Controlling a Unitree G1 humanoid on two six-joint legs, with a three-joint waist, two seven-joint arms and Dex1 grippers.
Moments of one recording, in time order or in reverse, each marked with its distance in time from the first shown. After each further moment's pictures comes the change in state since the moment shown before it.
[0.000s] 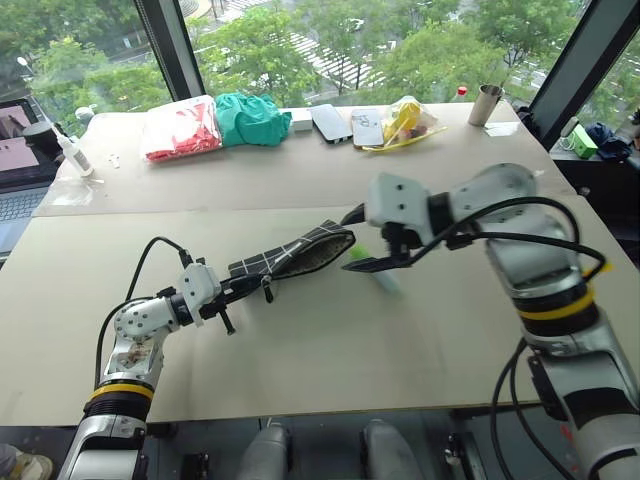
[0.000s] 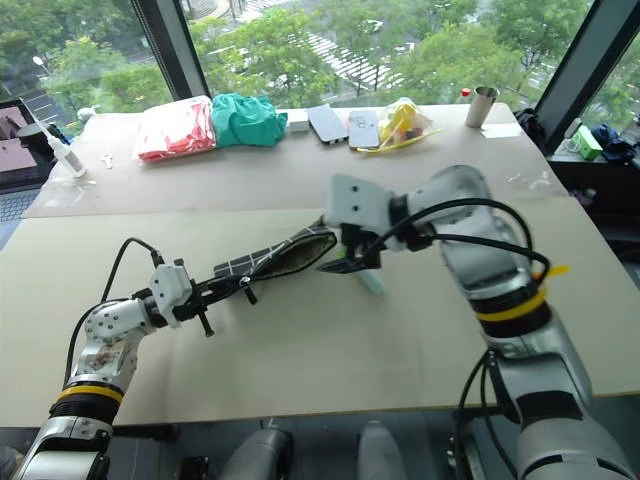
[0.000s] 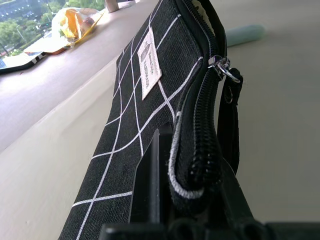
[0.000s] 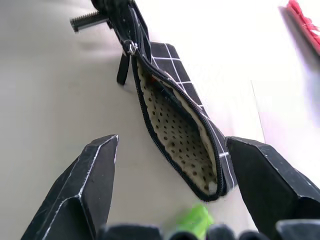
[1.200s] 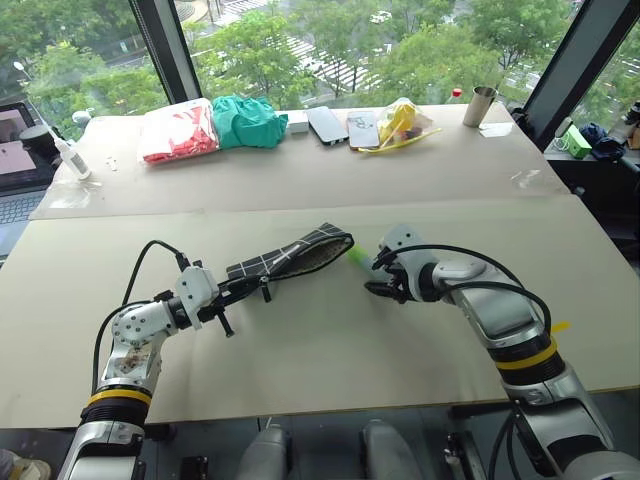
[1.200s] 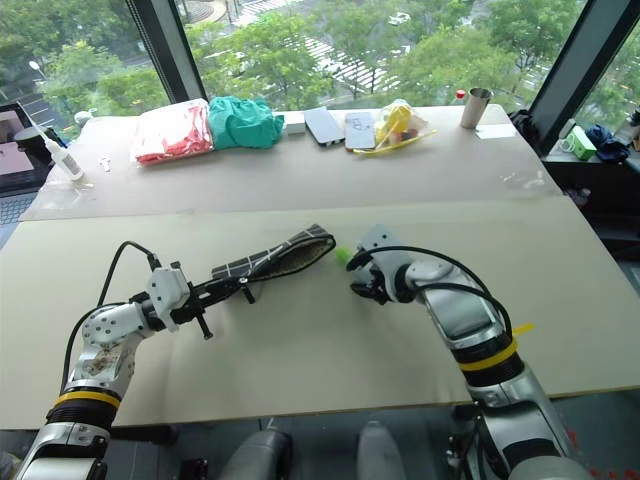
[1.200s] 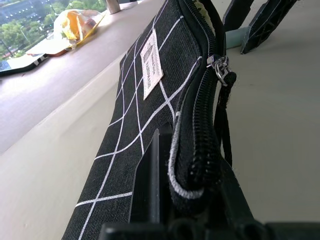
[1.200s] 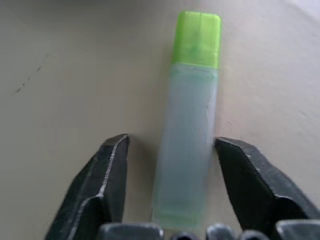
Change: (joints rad) left arm 0.033 0.004 0.007 -0.032 0.000 0.002 0.026; right arm 0.226 0.168 0.071 0.067 -0.049 0.437 -0.670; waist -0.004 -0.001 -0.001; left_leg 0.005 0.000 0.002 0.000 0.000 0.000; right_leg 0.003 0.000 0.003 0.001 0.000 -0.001
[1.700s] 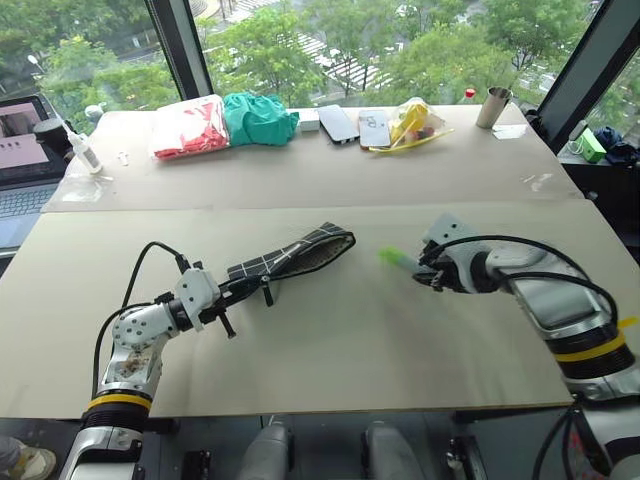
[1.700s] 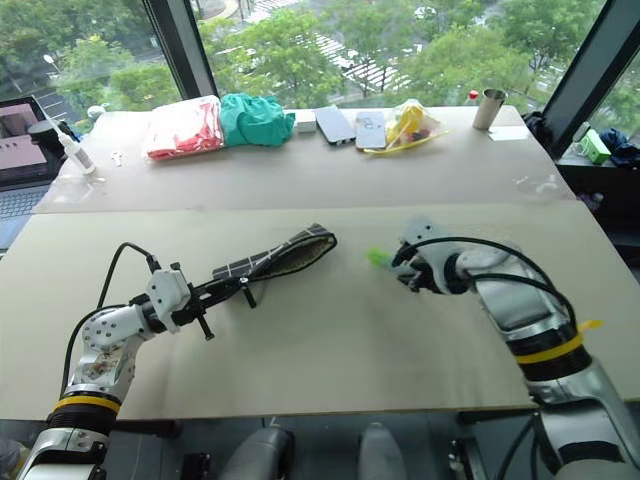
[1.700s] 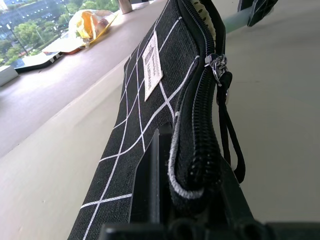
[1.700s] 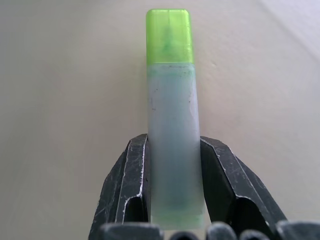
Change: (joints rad) left arm 0.027 -0.004 -0.004 -0.046 0.001 0.004 0.028; right arm -0.053 -0.373 -0.006 -0.011 0.036 -0.125 0.242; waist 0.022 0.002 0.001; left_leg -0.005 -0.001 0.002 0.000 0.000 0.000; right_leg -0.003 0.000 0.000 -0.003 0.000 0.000
